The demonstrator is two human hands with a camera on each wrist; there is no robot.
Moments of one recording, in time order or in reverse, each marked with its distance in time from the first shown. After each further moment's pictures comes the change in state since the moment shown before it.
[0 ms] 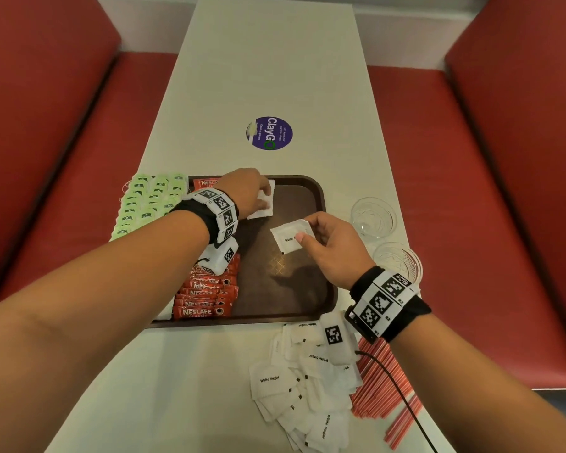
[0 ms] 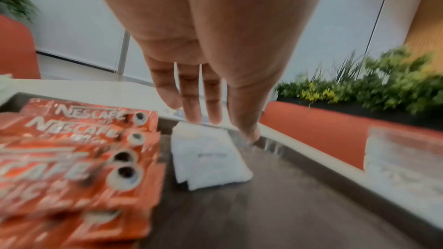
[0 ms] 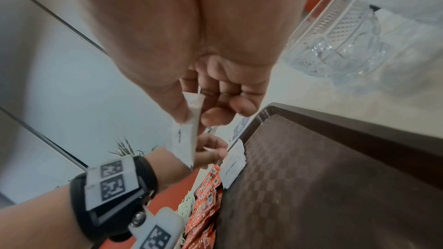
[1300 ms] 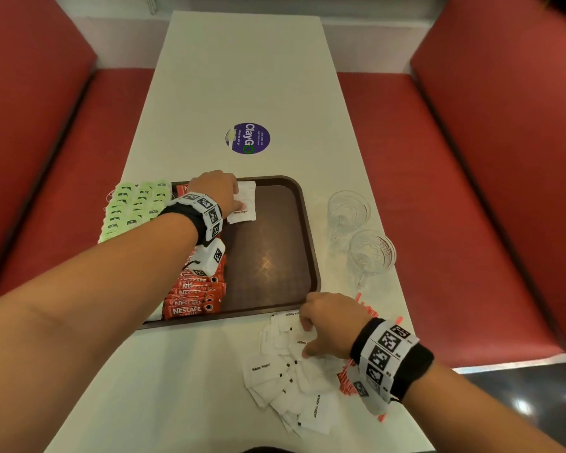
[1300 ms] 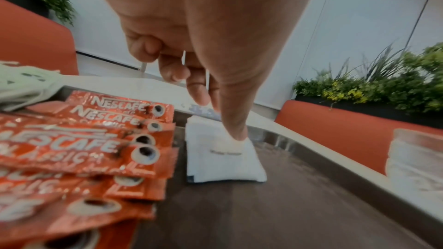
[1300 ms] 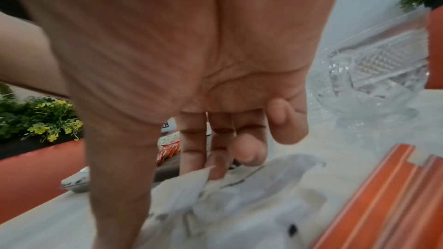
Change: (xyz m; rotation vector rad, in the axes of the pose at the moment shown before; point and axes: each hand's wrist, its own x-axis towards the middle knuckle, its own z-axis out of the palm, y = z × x) left_hand -0.003 -0.004 0.005 0.112 0.034 -0.207; right_hand -0.097 0.025 0.007 -0.862 -0.587 0.050
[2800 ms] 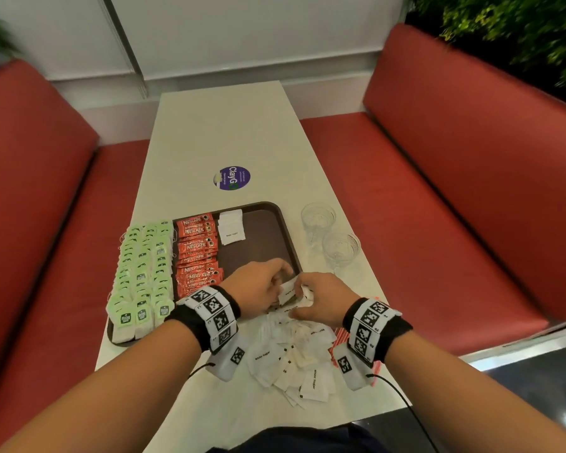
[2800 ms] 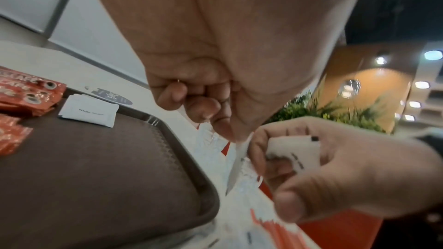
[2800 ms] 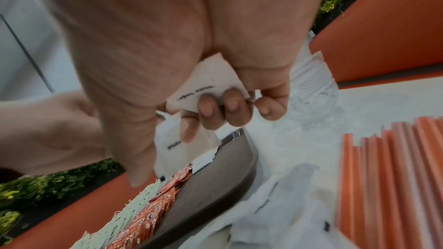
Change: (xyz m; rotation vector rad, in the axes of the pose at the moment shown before) left_hand -0.193 0.079 -0.002 -0.386 -0.132 0.534; right_hand -0.035 0.003 0.002 0.439 0.451 0.032
